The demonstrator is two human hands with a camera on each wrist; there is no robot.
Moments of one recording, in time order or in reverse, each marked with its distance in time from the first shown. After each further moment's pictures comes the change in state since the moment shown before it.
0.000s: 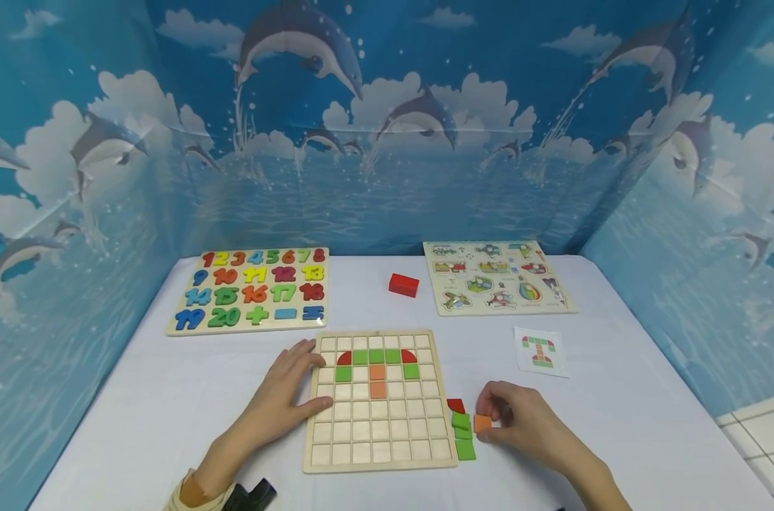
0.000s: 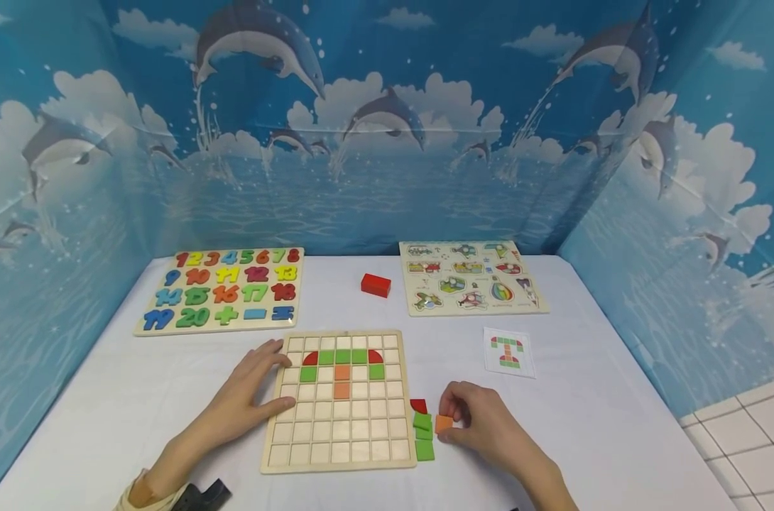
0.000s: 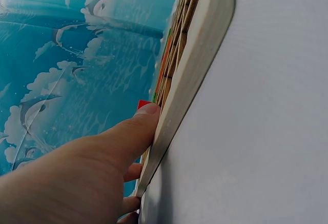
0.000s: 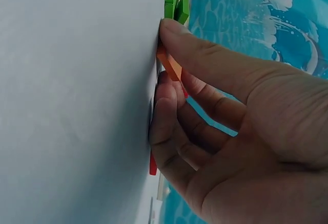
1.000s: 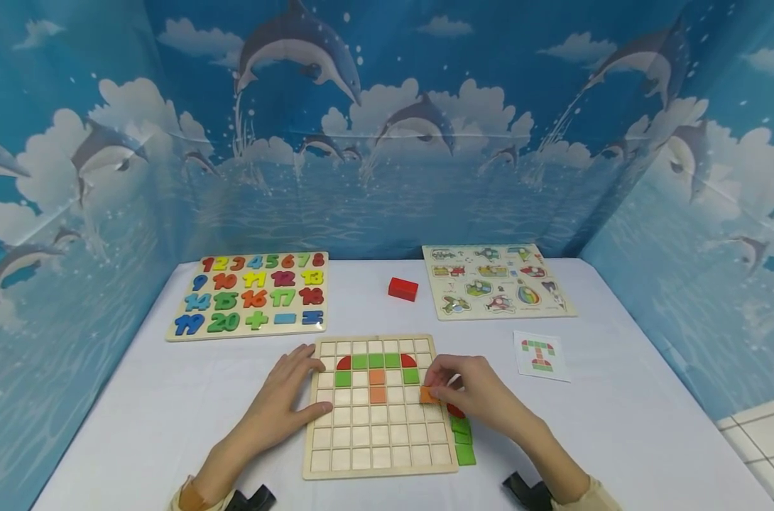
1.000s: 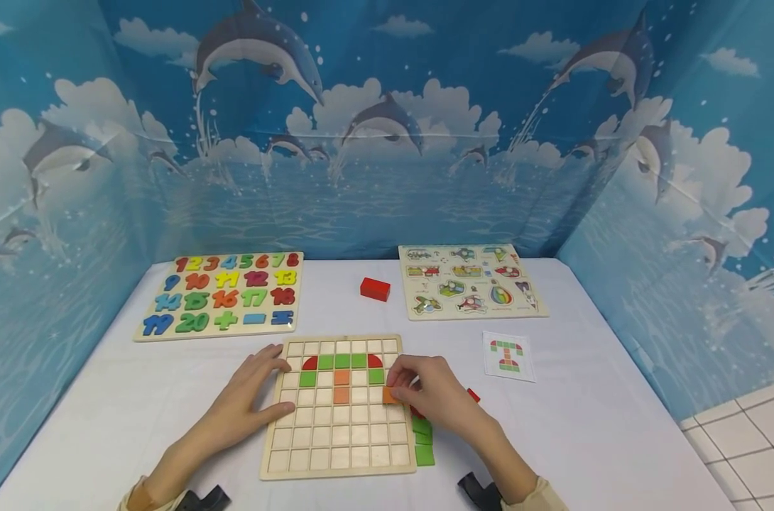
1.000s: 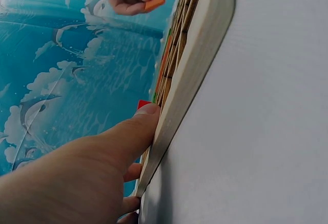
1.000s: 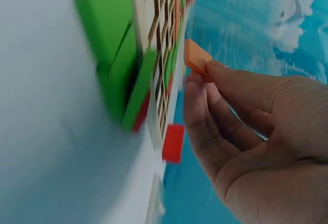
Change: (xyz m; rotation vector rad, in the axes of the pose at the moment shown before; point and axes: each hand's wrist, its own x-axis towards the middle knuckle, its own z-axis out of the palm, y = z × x) left_hand -0.001 -0.002 0.002 -0.005 -0.032 -0.035; right_hand 0.057 -0.050 0.012 0.137 -0.012 -0.166
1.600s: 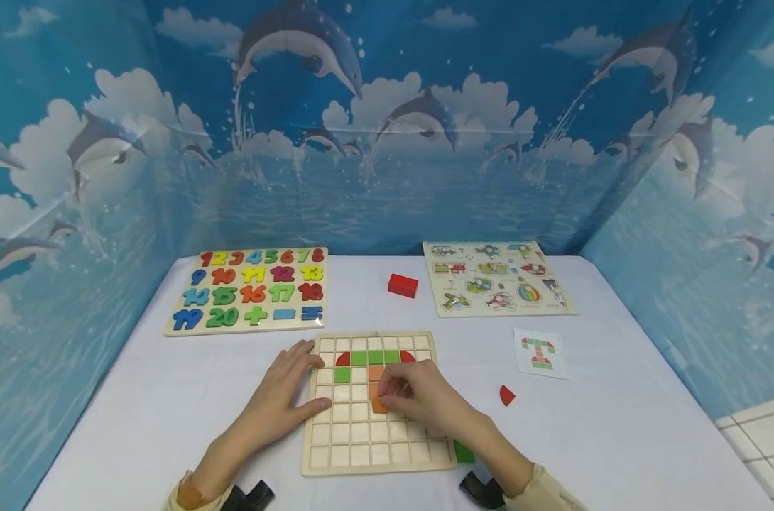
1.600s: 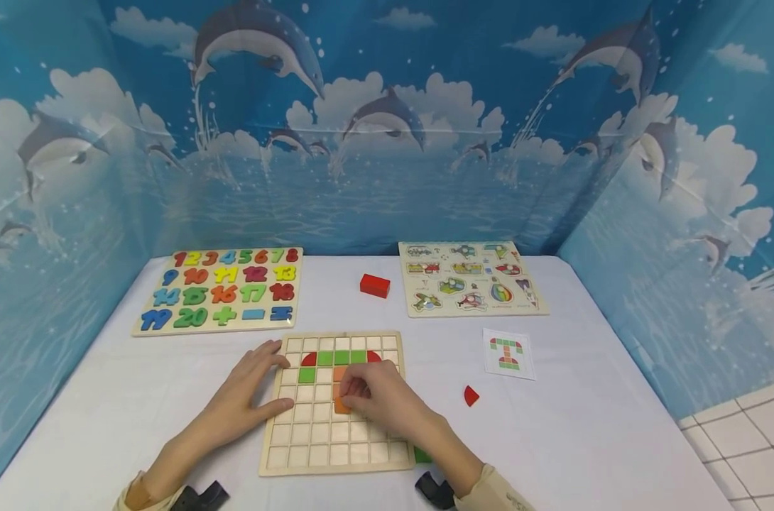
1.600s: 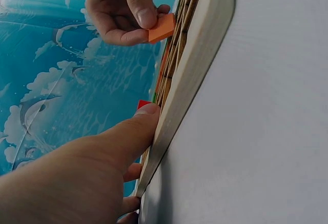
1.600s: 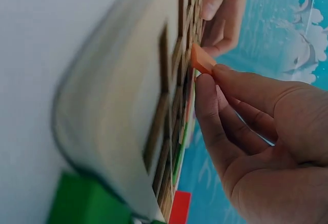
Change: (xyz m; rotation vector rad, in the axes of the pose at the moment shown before) left_hand 0.001 0.003 -0.003 0.011 0.000 0.001; right_hand 0.030 -0.031 0.050 0.033 -0.078 -0.105
